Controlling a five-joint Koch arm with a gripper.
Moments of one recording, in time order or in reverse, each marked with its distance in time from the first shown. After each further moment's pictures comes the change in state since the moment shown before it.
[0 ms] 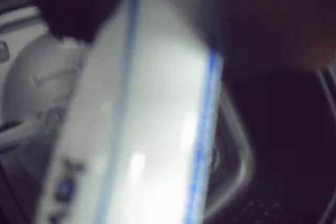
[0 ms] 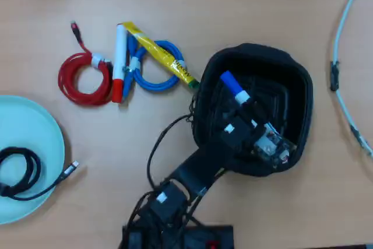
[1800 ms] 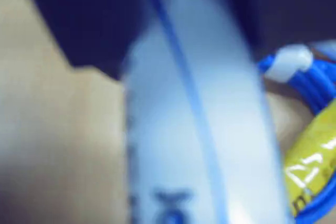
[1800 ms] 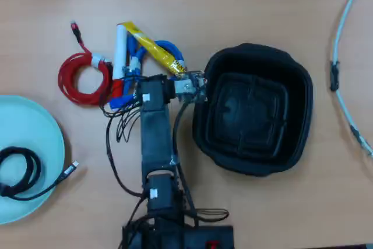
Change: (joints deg) arm -49.7 -1.8 -9.3 23.1 -16.3
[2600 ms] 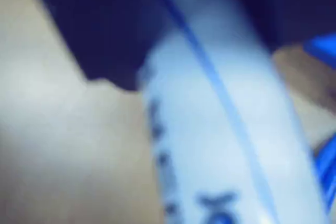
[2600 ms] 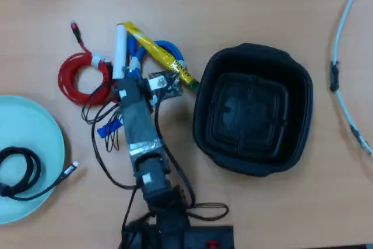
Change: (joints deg) arm -12.9 -7.8 0.0 12.3 -5.4
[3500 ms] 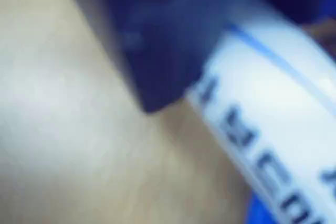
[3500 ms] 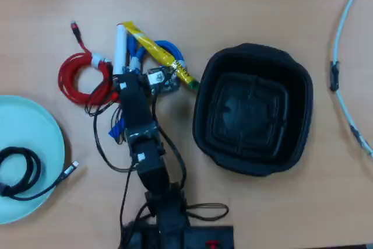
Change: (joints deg) arm 0.3 -15.5 -0.6 -9.6 -19.6
